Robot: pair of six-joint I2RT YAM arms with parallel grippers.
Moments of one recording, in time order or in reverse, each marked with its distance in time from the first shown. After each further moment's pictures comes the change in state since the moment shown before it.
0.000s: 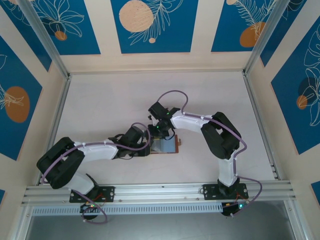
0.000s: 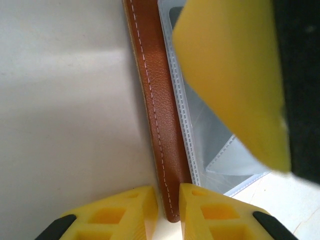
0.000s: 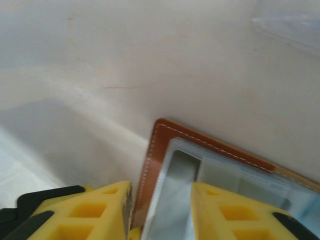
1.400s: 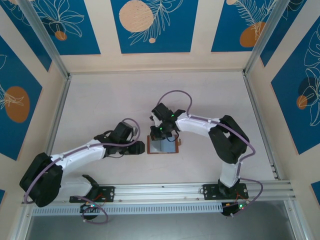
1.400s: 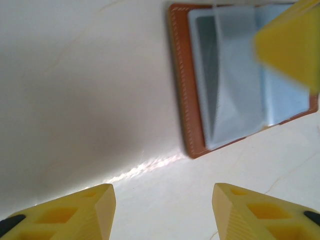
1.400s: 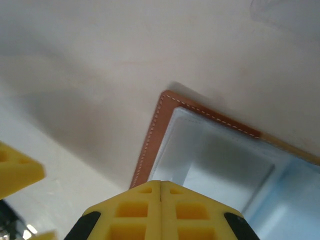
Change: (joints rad) left arm 0.113 -0.237 0.047 -0.306 0.052 0.079; right arm 0.008 -0.087 -0.087 0.020 0.024 -0.068
